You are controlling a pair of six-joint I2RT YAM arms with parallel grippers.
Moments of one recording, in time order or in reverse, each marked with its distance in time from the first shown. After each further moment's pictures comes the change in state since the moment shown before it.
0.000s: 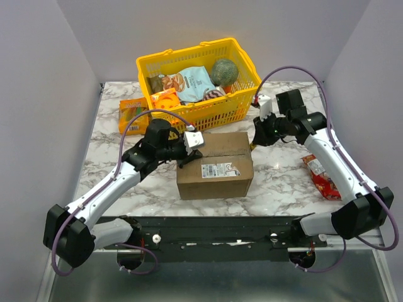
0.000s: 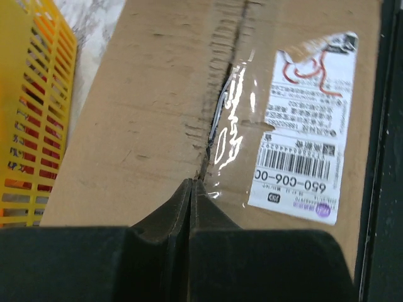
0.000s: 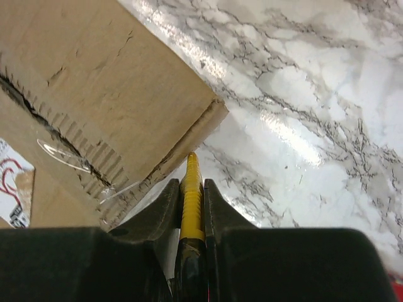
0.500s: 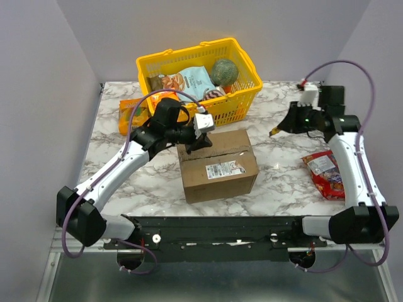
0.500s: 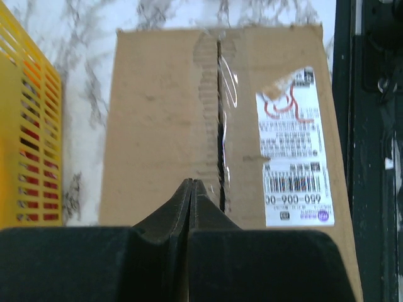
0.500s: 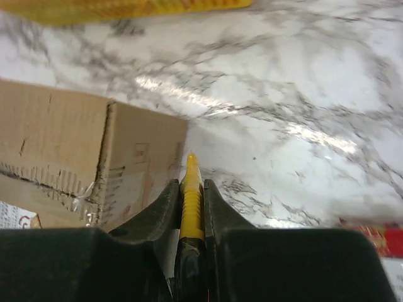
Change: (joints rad) left arm -0.009 0.165 0.282 -0.197 0.106 0.044; right arm -0.275 -0.041 0.008 0.066 -0.069 0.200
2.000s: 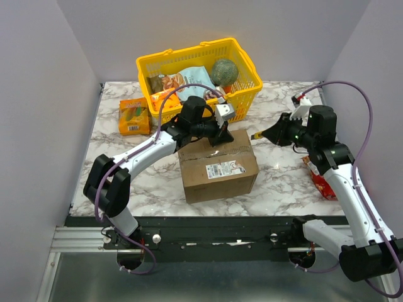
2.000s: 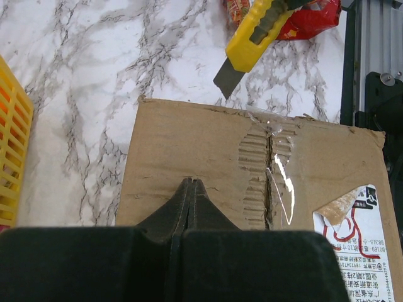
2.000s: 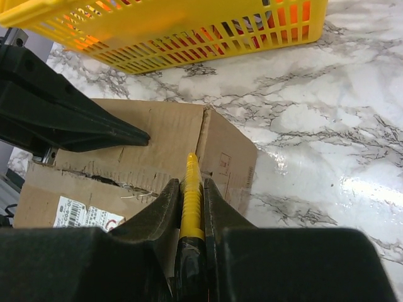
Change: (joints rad) left arm -0.085 0.330 0.105 0.366 -0.049 -0.324; right arm 0.126 -0.300 -0.308 0.329 0.027 0.334
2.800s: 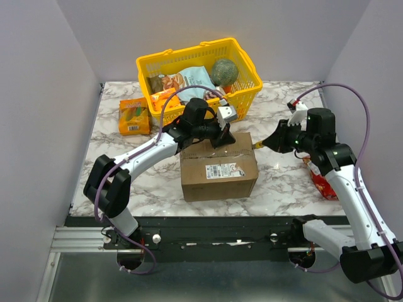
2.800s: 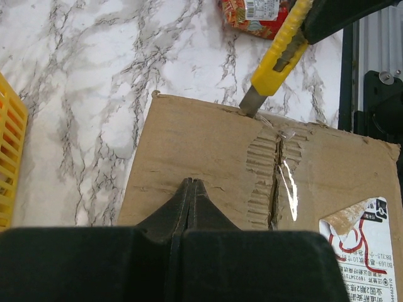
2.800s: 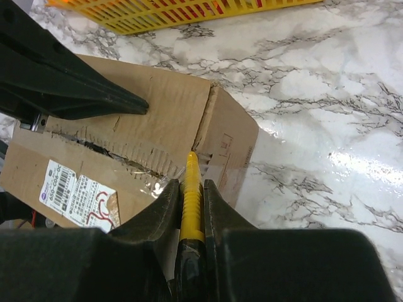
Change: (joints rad) left arm -0.014 -0.001 -0.011 0.016 -0.020 0.005; right arm 0.013 -0.013 0.029 -0.163 -0.008 -0.076
